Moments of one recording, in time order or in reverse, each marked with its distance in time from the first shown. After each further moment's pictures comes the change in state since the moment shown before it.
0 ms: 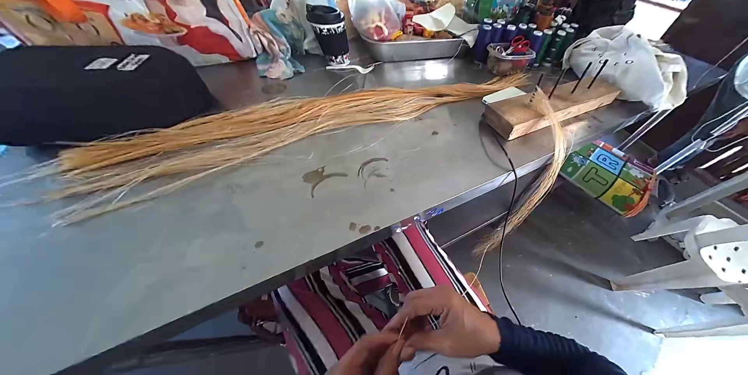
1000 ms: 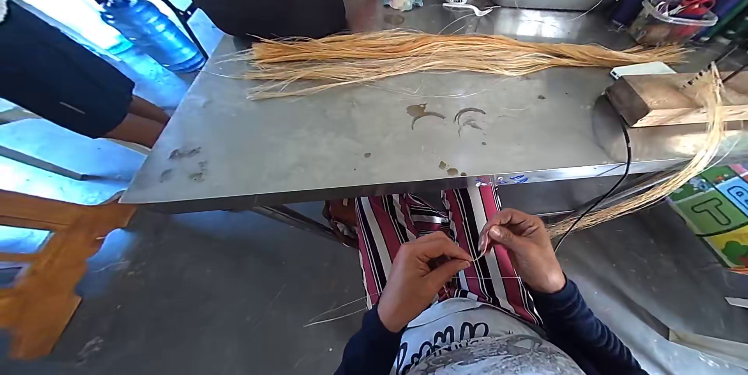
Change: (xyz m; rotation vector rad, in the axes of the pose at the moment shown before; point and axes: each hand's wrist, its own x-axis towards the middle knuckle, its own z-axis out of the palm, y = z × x) left_hand 0.037 -0.008 -0.022 0.046 -0.135 0.115; right_hand 0.013 0.018 -0.028 0.374 0.278 0.149
